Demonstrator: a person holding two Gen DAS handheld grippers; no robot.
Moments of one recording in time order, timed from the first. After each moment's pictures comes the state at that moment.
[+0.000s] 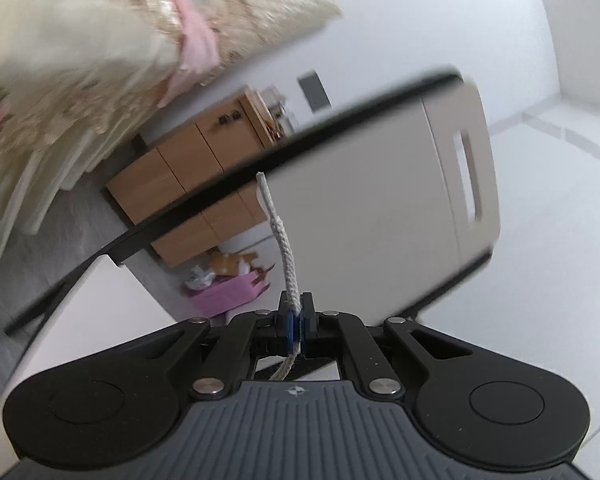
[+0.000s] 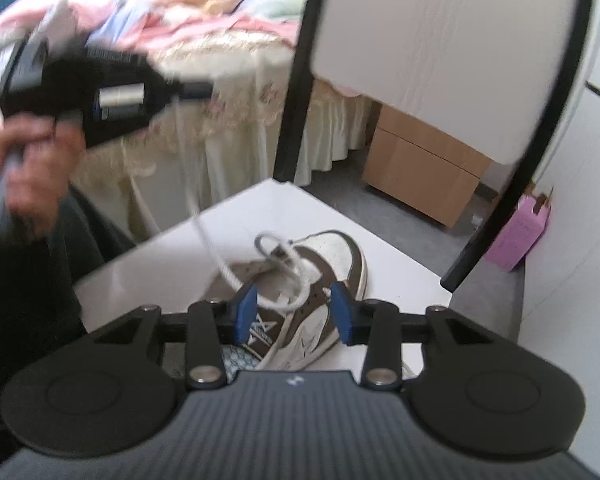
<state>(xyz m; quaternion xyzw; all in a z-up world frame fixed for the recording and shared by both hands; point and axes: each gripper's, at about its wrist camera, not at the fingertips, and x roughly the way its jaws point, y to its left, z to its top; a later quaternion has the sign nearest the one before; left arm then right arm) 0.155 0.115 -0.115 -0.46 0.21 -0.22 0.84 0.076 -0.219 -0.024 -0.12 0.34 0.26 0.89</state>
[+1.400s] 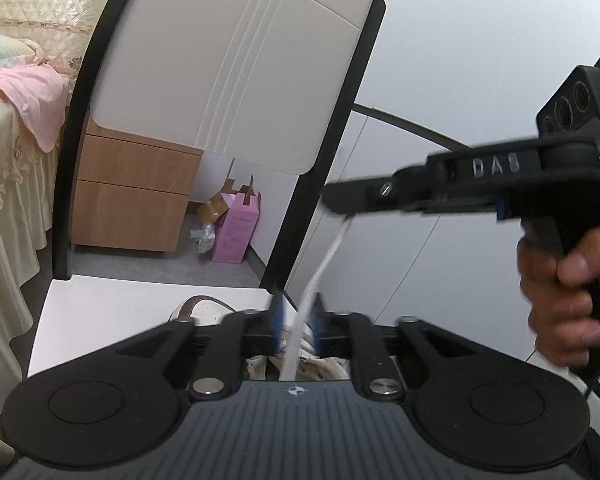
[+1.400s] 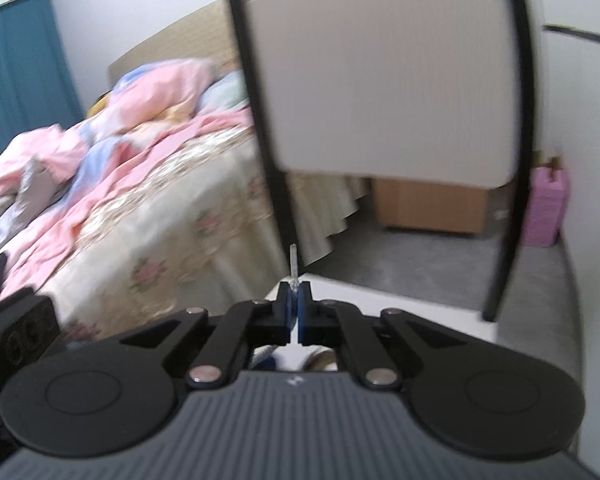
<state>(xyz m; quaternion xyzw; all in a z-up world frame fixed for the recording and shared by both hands) 0.116 -0.006 -0.108 -0.11 0.24 -0.32 0.91 0.123 -0.237 0.016 0.06 0.30 0.24 0.92</state>
